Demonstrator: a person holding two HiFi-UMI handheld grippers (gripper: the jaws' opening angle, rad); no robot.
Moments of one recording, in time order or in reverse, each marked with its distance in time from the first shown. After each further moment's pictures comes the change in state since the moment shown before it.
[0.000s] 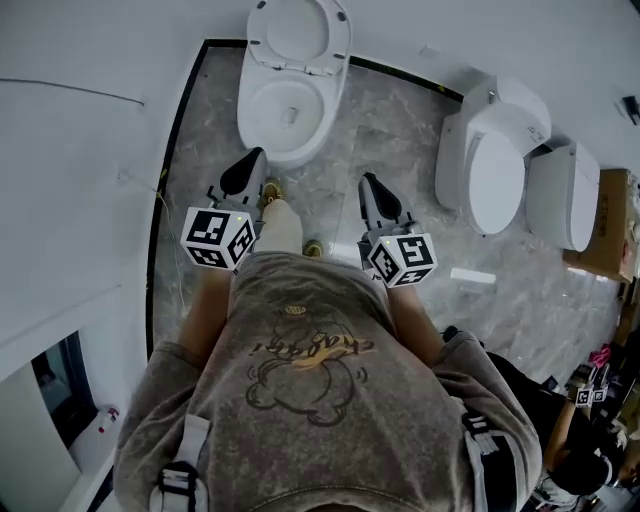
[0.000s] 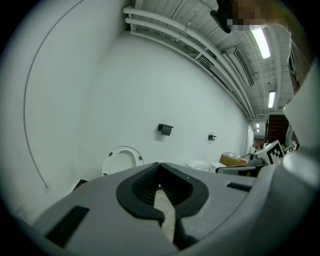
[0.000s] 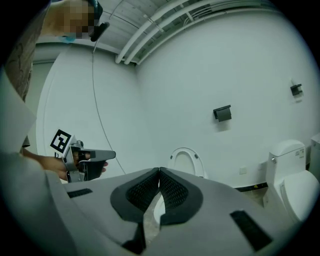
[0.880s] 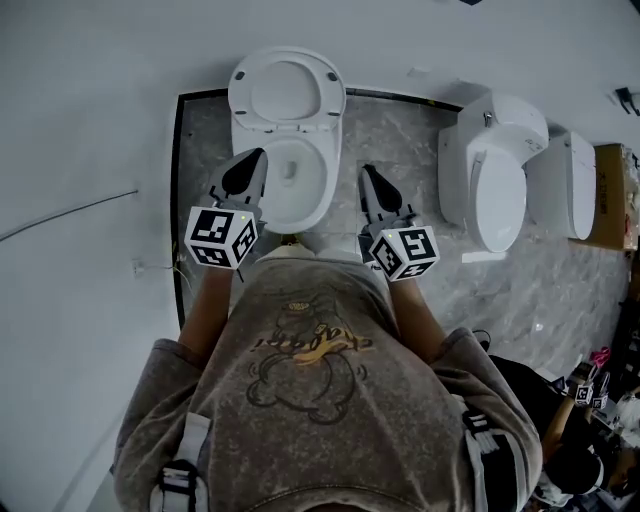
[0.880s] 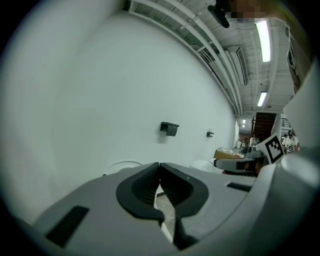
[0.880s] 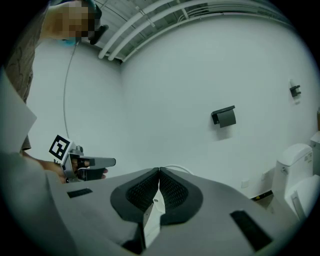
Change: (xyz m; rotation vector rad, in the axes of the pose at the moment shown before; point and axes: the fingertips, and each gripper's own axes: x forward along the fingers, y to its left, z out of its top) left arm 0.221 0.161 0.095 0.060 0.069 -0.168; right arm 0.238 -0.084 0.100 0.041 -0.067 -0.152
